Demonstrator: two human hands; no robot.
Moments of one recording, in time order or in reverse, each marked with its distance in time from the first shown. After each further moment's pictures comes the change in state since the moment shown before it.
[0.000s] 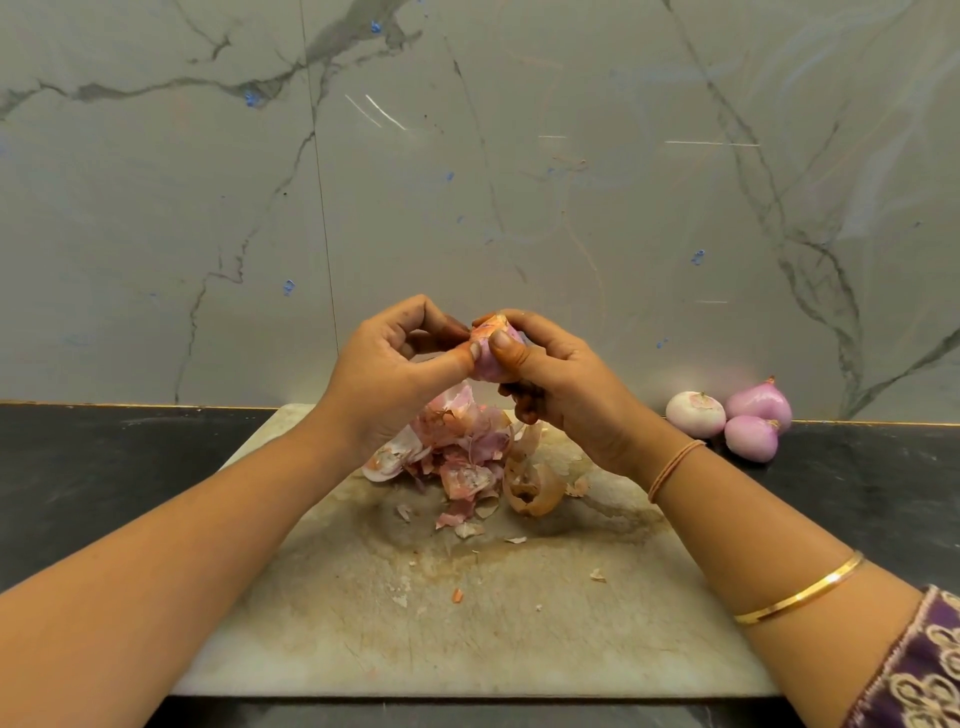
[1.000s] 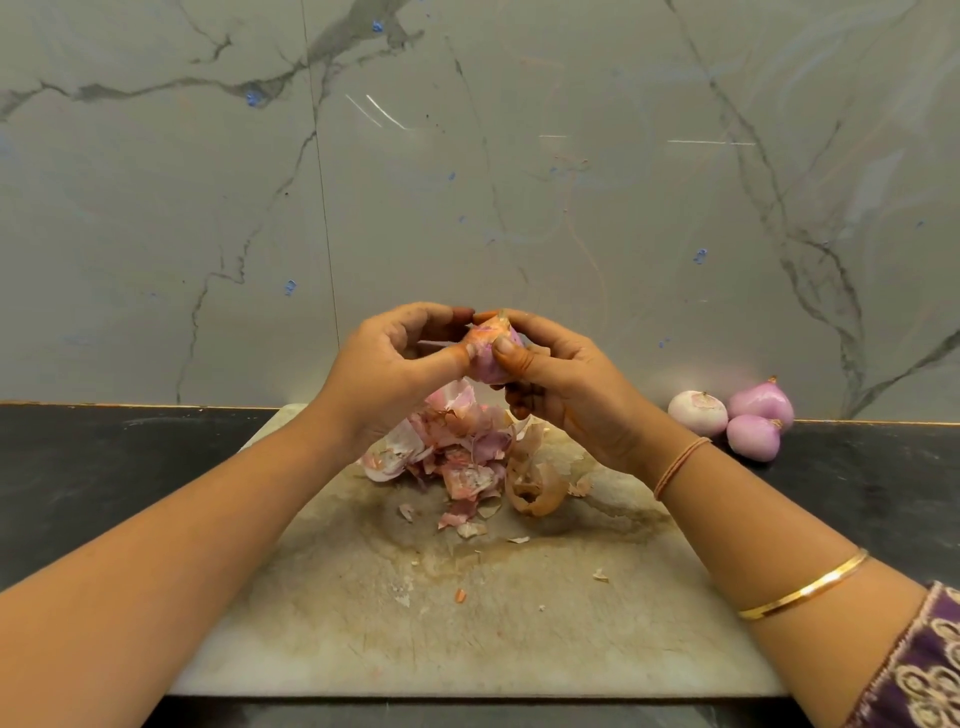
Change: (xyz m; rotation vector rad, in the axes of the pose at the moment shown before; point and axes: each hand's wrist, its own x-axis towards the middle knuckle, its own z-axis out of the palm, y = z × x) left_hand 0.003 0.002 -0.005 0.030 -0.026 -0.102; right_hand 0.001 0.002 -0.005 0.161 -0.062 0.015
